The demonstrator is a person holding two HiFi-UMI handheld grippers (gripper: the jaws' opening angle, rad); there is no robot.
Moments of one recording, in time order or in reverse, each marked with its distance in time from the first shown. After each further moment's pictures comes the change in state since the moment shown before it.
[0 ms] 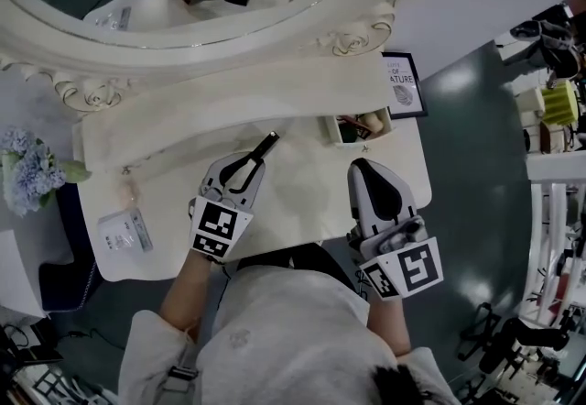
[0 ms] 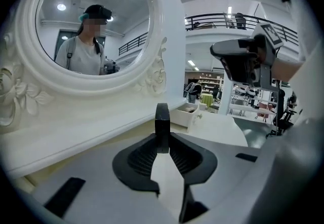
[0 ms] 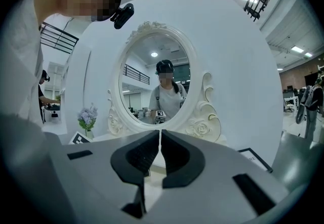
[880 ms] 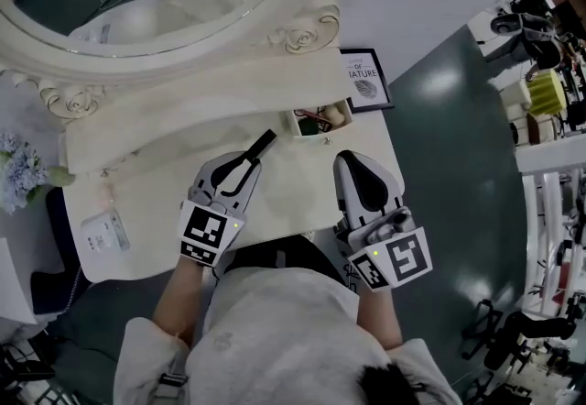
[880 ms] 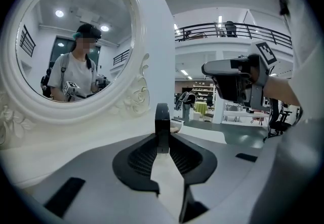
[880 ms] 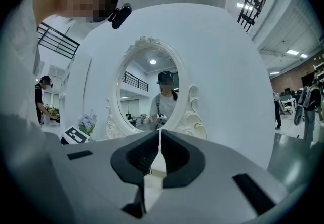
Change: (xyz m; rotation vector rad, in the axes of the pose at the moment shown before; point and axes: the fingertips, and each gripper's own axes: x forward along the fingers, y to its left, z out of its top) left arm 0.003 -0.069 0.067 0.038 -0.121 -0.052; right arm -0.051 -0.037 0.018 0.004 -0.086 -0.017
